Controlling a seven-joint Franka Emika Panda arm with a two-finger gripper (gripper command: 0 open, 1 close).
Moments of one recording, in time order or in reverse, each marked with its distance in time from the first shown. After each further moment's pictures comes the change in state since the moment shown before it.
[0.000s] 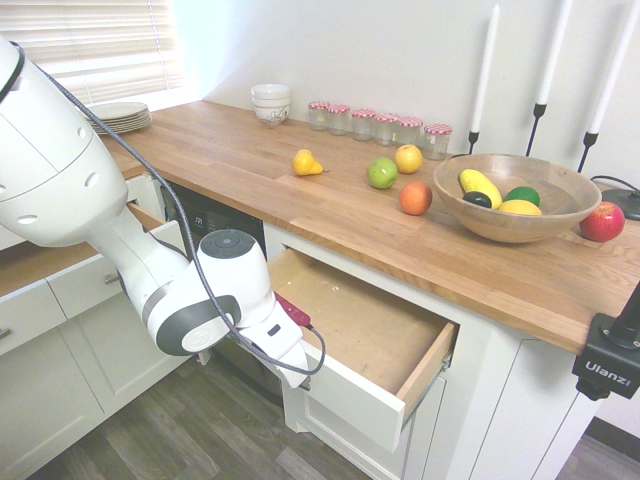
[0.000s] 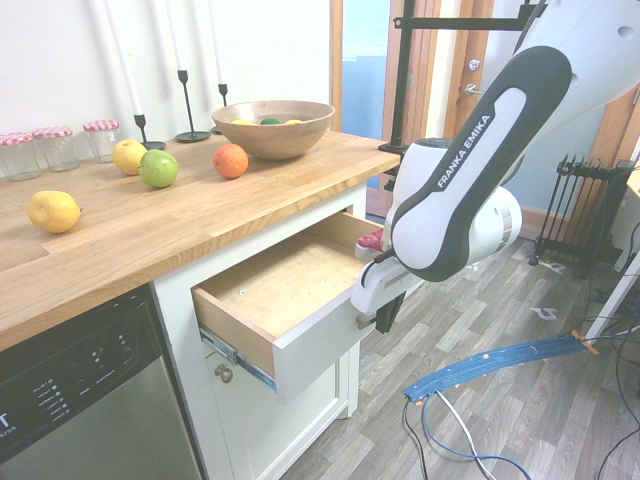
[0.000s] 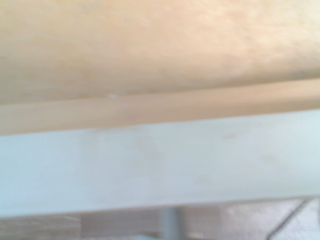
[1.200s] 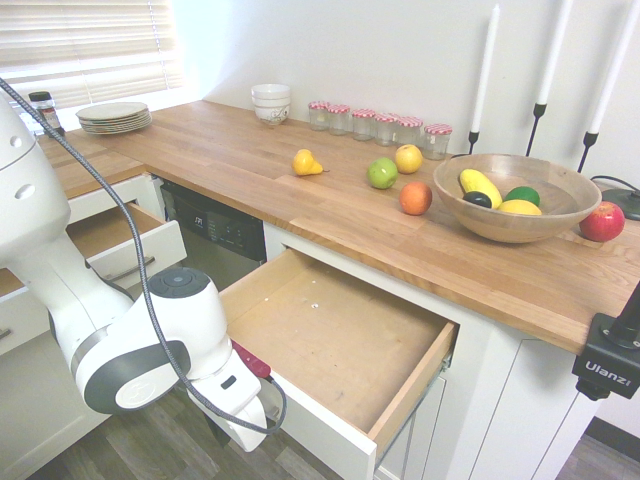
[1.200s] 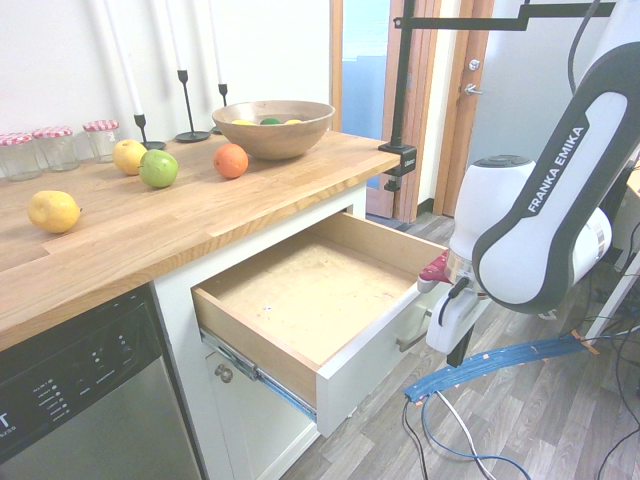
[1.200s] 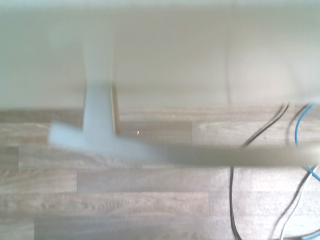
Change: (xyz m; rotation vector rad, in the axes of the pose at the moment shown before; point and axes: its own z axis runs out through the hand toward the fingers) arm -0.059 0.097 -0.006 -0.147 -0.064 -0.046
